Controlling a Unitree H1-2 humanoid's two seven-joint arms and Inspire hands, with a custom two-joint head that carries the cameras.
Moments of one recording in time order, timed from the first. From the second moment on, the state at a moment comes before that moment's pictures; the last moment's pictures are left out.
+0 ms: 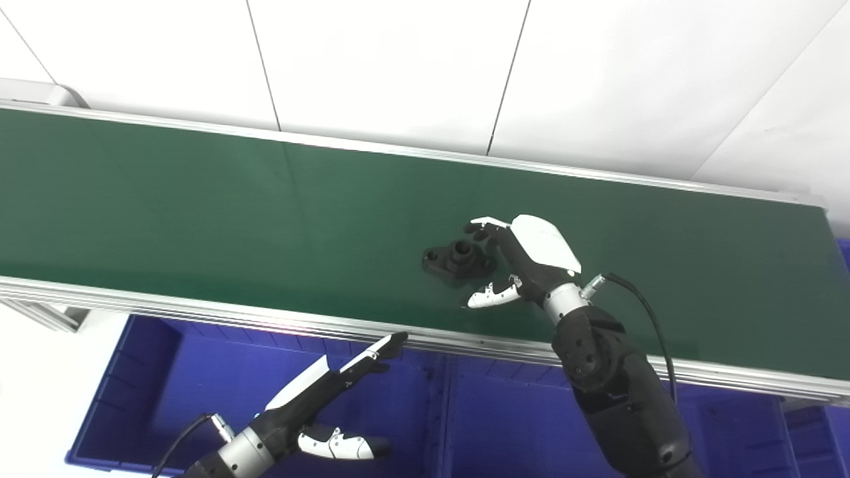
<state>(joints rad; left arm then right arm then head) 0.27 0.30 -0.35 0.02 0.13 -0.42 -0.38 -0.16 -0.22 0.39 -0.04 -0.83 0.28 0.23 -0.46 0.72</state>
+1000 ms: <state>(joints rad) 0.28 0.30 -0.35 0.02 0.13 -0.42 -0.38 -0.15 -0.27 0.43 -0.04 -0.88 0.26 0.16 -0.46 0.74</state>
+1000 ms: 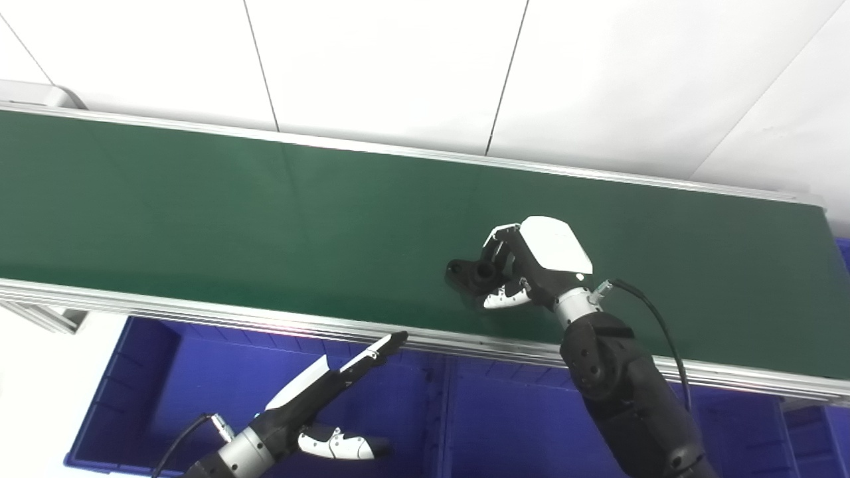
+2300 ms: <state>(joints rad) 0.29 0.32 -0.34 -0.06 0.09 -0.41 -0.39 0.41 -0.24 0.32 -0.57 -0.90 0.26 0.22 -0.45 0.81</state>
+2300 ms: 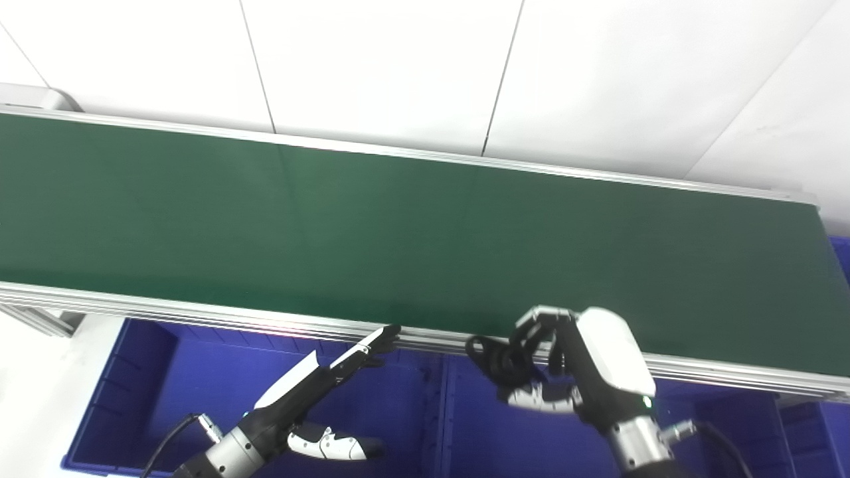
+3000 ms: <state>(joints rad) 0.30 0.33 -0.32 -0.12 0.06 -0.37 -0.40 0.32 -0.30 0.43 -0.42 -1.23 0.27 0.64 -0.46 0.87</state>
